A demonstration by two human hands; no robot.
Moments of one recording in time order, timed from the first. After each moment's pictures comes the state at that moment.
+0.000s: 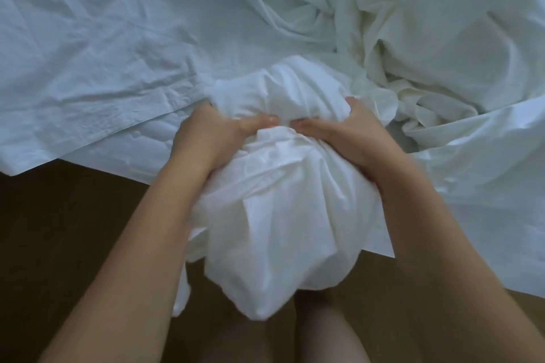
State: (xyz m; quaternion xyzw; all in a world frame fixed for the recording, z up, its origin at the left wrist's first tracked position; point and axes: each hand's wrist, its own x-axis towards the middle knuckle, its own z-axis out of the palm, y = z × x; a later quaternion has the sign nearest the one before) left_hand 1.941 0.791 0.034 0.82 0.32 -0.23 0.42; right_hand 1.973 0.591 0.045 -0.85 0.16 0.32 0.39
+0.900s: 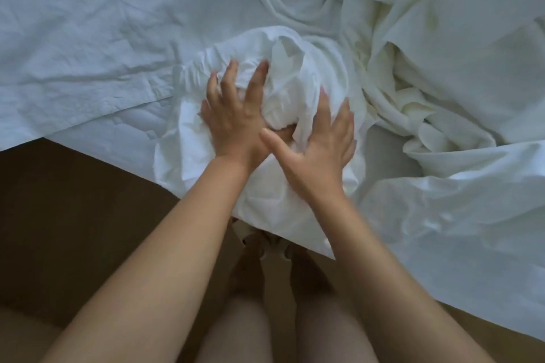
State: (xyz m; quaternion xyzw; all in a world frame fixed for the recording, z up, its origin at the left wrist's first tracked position) left_hand 1.965 0.719 -0.054 0.97 0.16 0.03 0.18; right_hand 1.966 0.601 -0.005 -0.90 0.08 0.21 0.37
